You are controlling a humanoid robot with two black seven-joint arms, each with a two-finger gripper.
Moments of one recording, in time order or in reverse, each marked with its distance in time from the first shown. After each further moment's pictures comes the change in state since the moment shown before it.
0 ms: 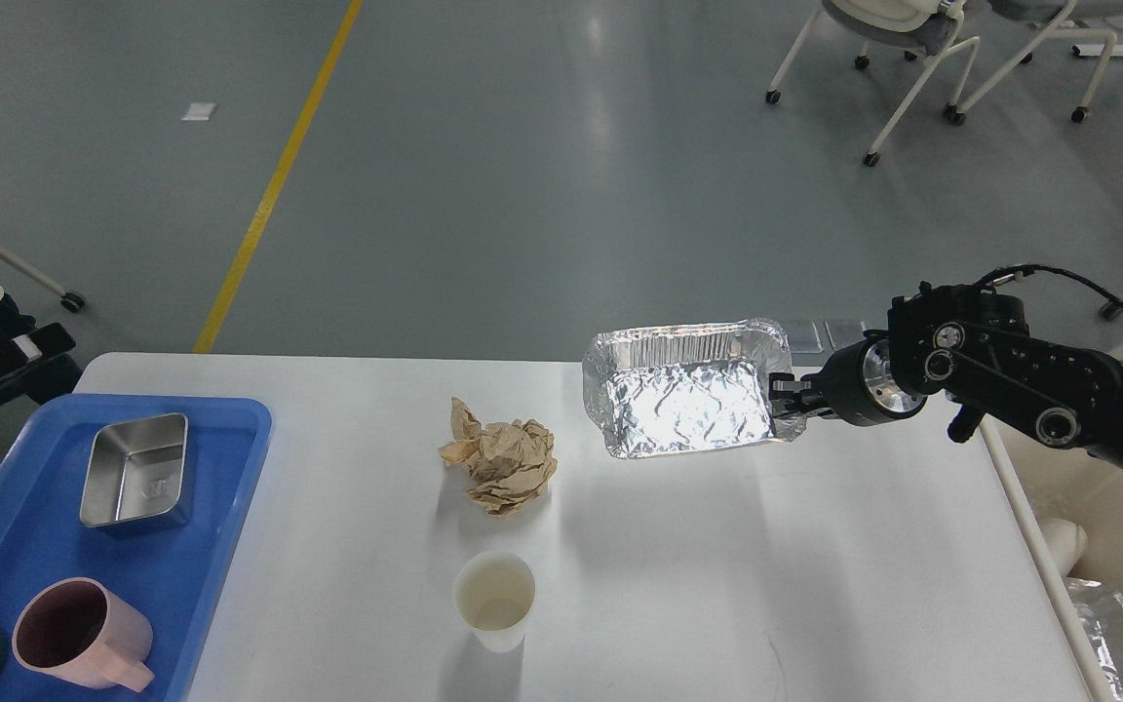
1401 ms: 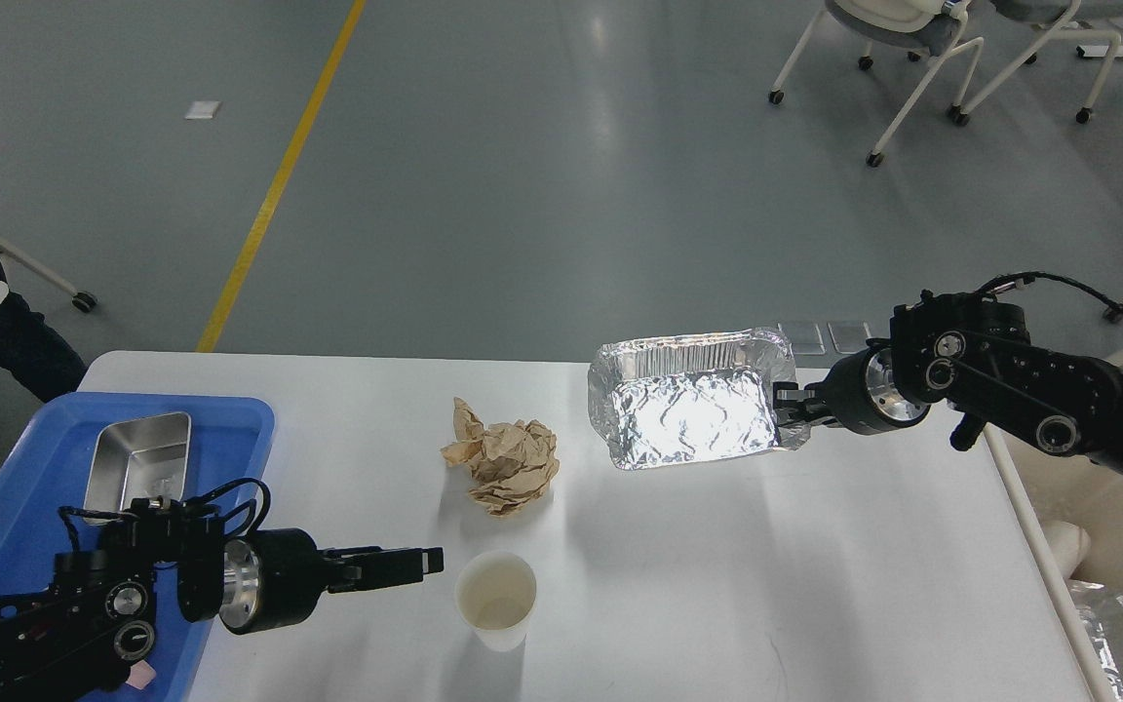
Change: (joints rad) left arm -0.324 -0.895 0.253 0.163 0.647 -0.418 0.459; right arm -0.008 0.000 -0.018 0.000 0.000 -0.006 0.000
